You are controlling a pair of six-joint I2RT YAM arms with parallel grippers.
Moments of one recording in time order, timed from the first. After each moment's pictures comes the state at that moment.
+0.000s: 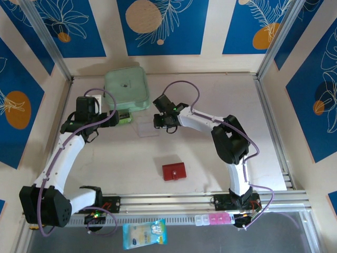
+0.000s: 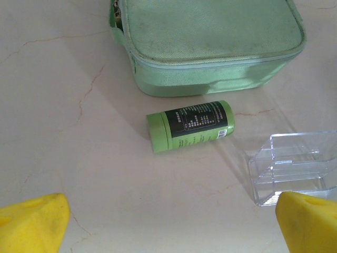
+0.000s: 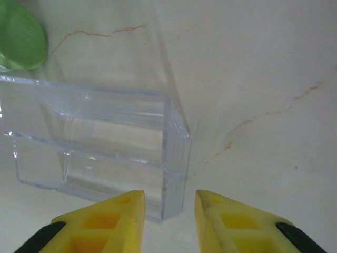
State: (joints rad) left arm -0.10 1.15 0.99 -0.62 -0.01 -0.16; right arm 0.74 2.01 1.53 -0.56 0.01 0.57
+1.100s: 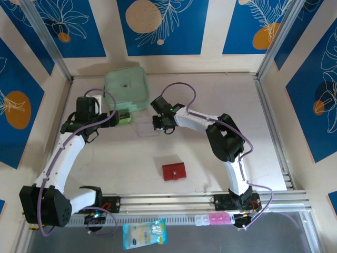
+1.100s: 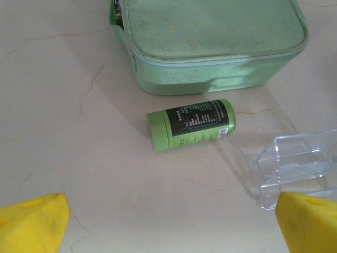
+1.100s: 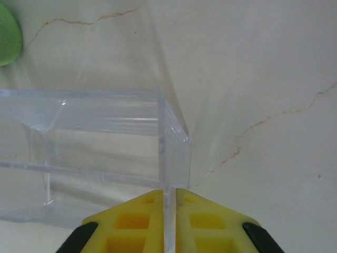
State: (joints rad) left arm -0.10 1.15 0.99 -0.62 -0.02 -0.16; right arm 0.75 2.08 1.56 -0.57 0.01 0.60
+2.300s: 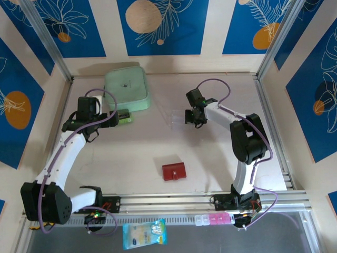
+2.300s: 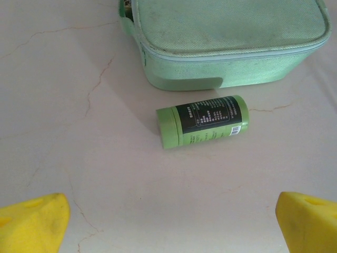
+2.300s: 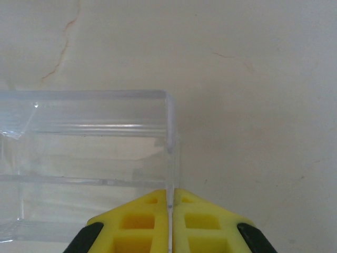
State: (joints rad) left arm -0.10 1.17 0.99 -0.62 -0.05 -0.16; right arm 0.43 1.88 1.31 -0.61 0.04 0.42
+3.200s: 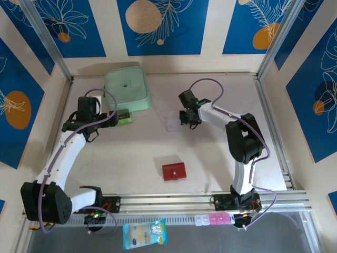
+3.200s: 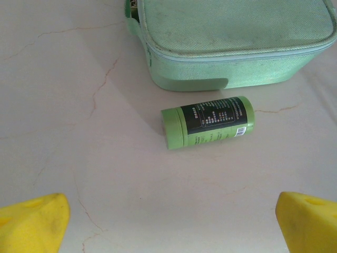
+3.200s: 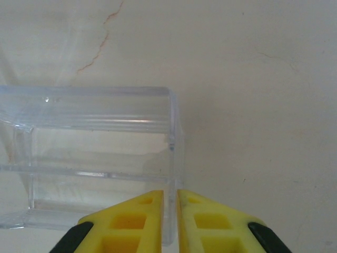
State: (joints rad) left arm -0.10 1.17 0.99 -0.62 -0.07 -0.16; right arm 0.51 1.90 1.36 -0.63 0.10 0.45
